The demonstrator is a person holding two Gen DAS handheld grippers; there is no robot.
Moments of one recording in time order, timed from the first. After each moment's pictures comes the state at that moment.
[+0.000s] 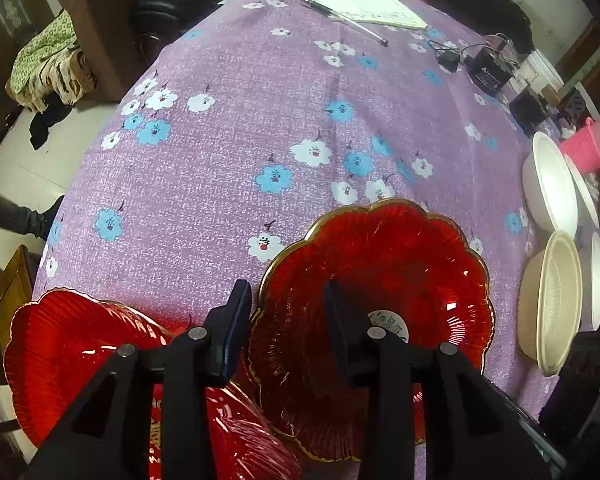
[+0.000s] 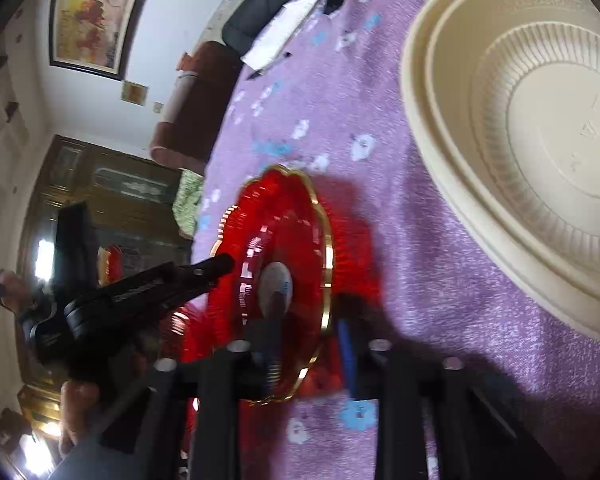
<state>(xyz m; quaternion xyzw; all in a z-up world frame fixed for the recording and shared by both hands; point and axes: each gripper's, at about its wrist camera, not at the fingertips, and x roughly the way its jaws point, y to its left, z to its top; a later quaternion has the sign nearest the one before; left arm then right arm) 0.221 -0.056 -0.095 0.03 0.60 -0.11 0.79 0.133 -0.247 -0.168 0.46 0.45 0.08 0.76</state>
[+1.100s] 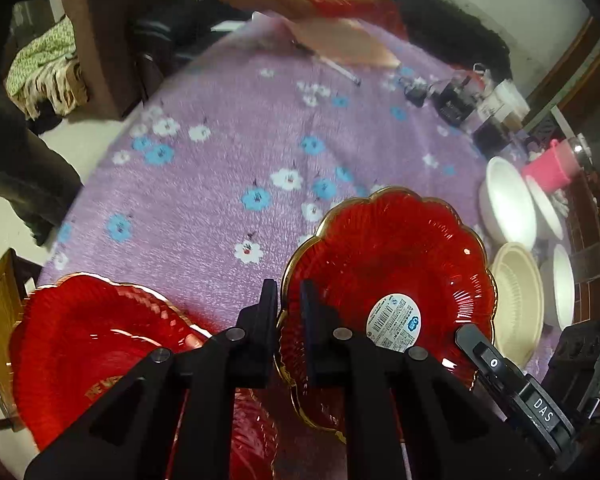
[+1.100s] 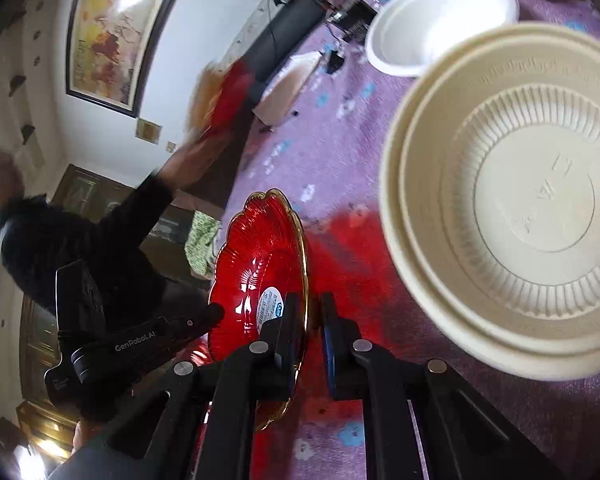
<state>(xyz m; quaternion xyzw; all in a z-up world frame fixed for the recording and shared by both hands) 0.198 -0.044 -0.053 -0.01 0.55 -0.14 0.82 0.112 -0.272 -0.142 0.48 0.36 0.06 0.80</state>
